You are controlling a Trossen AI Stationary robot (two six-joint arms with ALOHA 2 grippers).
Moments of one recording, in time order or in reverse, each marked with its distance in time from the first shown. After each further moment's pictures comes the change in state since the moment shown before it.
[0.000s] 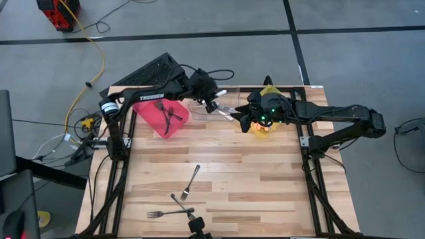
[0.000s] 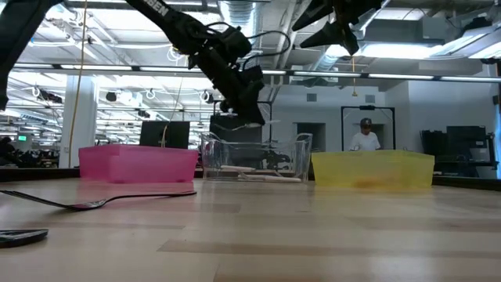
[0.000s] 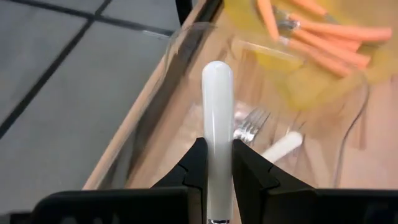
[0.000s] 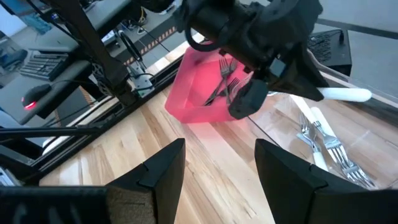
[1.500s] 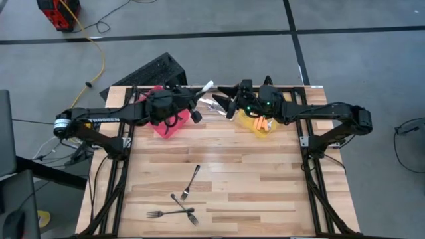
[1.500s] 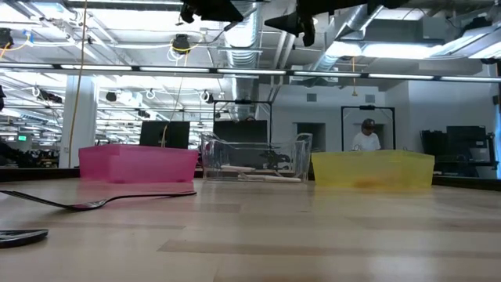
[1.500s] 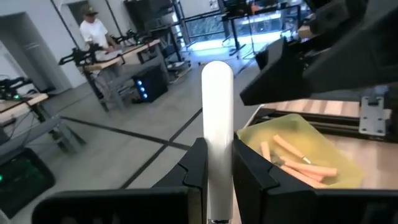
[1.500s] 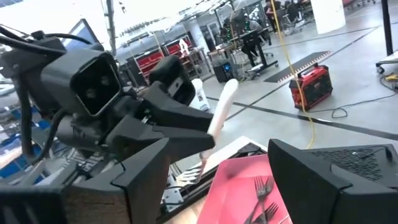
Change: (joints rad) left arm -0.370 -0.580 -0.313 0.309 -0.525 0.026; right arm -0.071 0.190 0.000 0.684 -0.001 -0.115
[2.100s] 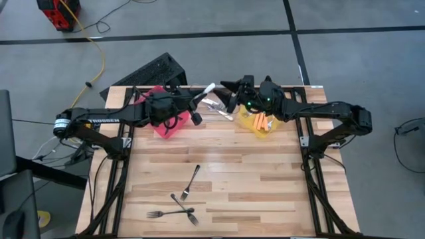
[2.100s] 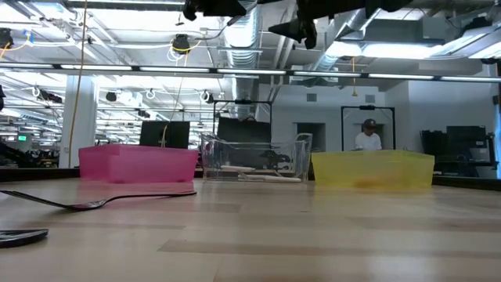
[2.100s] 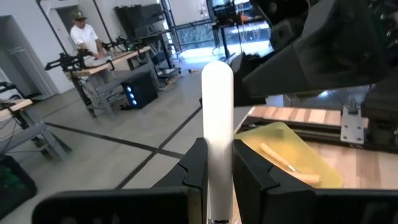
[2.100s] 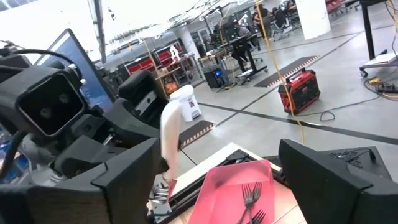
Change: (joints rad) left arm -0.019 0.000 0.000 0.023 0.026 -0.014; right arm -0.040 0.000 0.000 0.006 -0.001 0.004
